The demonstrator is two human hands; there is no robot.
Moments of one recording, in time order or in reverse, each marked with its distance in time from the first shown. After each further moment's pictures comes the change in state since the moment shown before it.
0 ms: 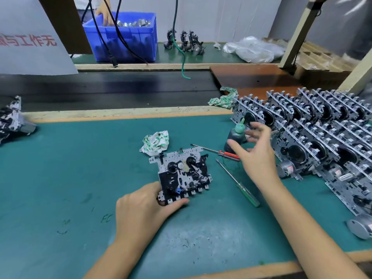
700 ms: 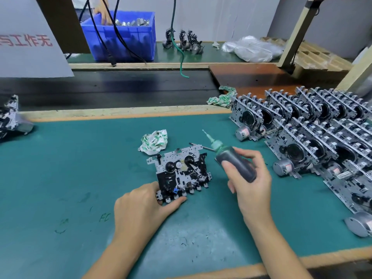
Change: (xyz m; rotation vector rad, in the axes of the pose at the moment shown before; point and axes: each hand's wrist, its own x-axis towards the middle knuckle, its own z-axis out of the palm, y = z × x) left_hand 0.002 0.005 0.001 0.183 -0.110 -0.113; right_hand -0.072 -0.017 0.009 0.551 0.026 -0.048
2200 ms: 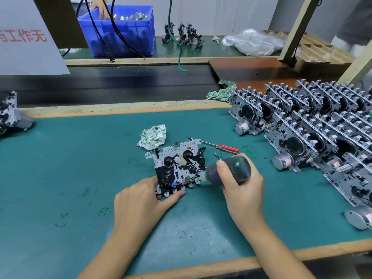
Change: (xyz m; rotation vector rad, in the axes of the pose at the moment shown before) left_hand -0.002 -0.001 0.003 0.071 -0.023 0.004; right_hand -0.015 0.002 0.007 -0.223 0.041 -0.030
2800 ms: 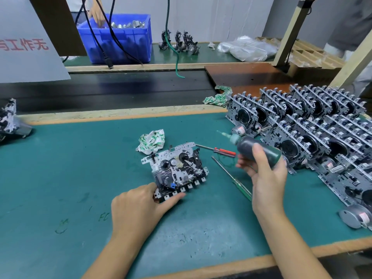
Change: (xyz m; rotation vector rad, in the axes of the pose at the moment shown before) left_hand 0.000 -0.004 -0.003 -0.098 0.120 0.089; right_hand 0.034 0.004 -0.023 0.507 0.207 0.190
